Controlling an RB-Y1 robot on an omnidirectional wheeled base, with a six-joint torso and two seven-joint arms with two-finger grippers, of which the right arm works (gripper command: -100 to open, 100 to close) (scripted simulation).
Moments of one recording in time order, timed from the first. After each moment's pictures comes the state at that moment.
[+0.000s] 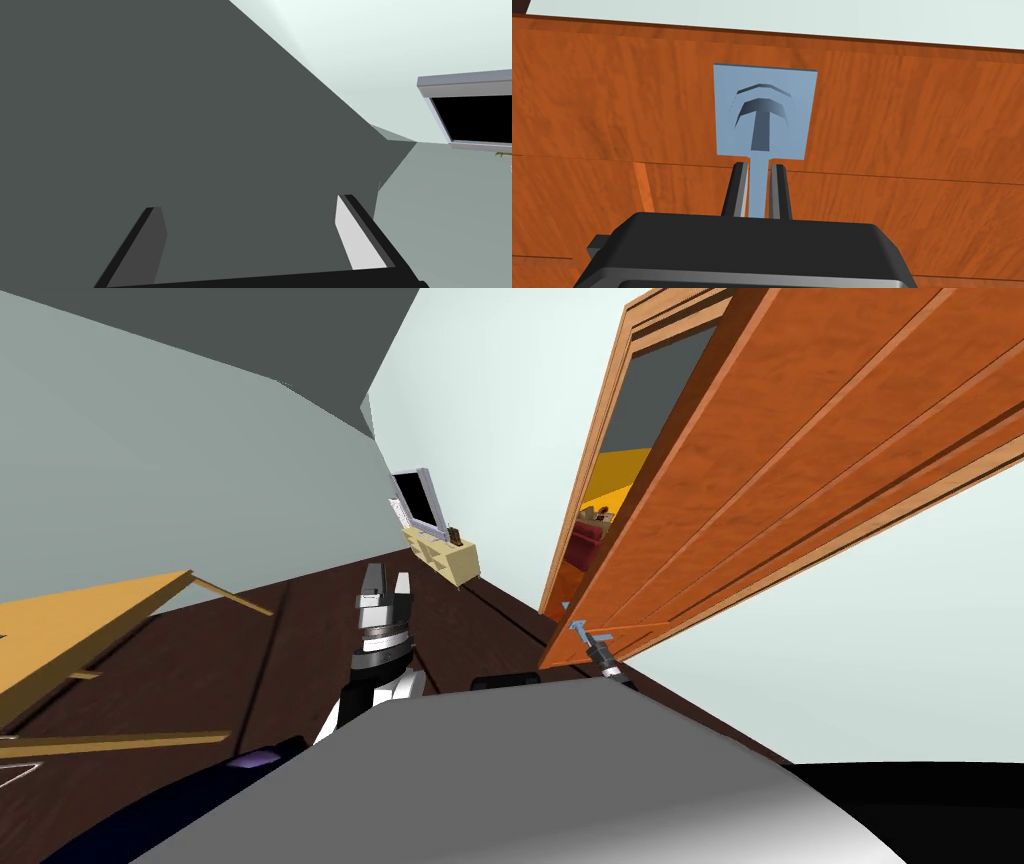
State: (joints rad) arm 0.12 -0.48 0.13 -0.50 -0.08 -1.21 -0.43
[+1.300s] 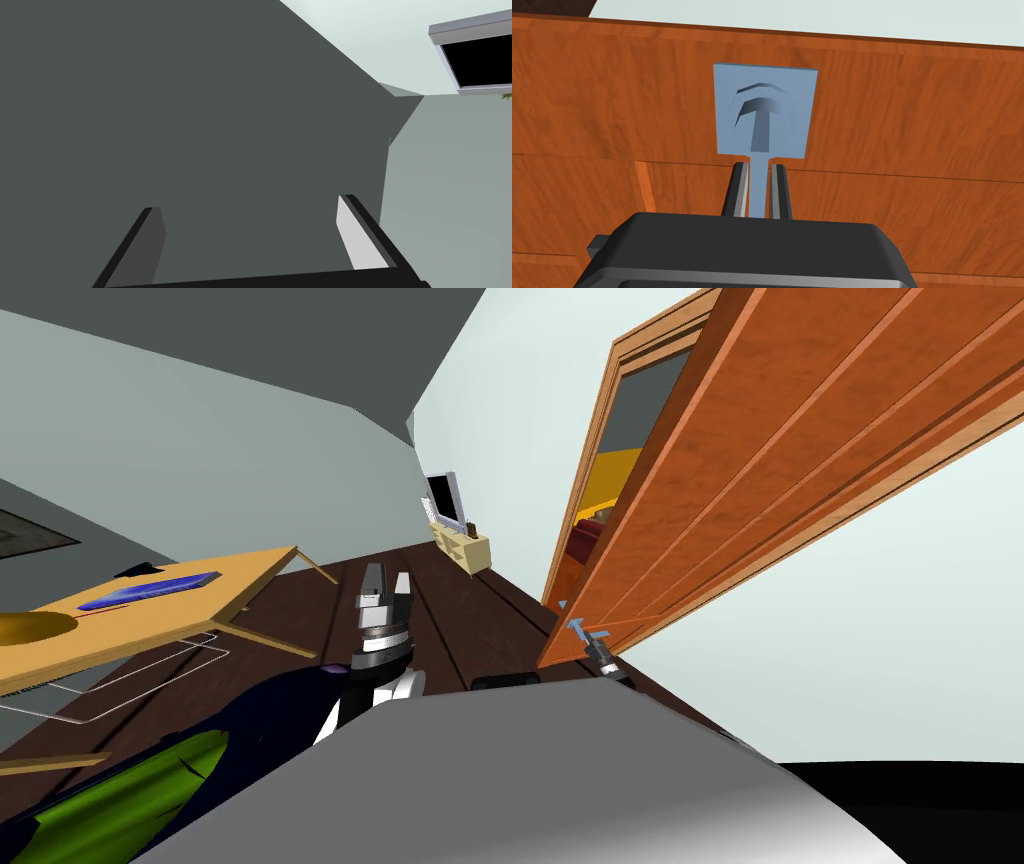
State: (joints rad) arm 0.10 -0.49 0.16 -0.52 -0.07 -1.20 -0.45
